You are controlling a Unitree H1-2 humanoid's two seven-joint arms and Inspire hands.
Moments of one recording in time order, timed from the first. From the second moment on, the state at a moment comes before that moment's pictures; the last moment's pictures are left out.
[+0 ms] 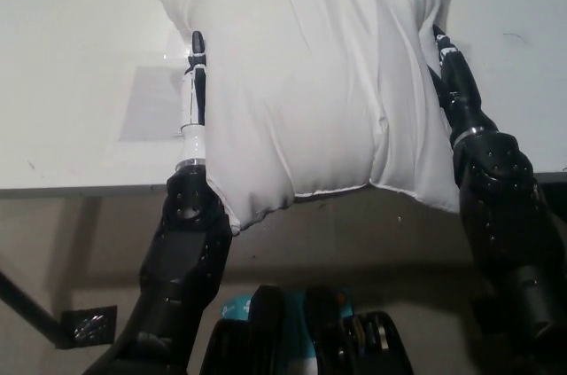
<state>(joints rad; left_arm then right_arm) -0.83 -0.05 0.10 0.89 -0.07 -0.32 0.24 -0.80 -0.07 -0.05 0.63 0.04 0.10 -0.04</state>
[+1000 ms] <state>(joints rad) -1.00 -0.01 0.03 0.30 -0.04 -0.08 0.24 -0.94 -0.16 -0.05 0.00 0.00 0.28 -0.07</state>
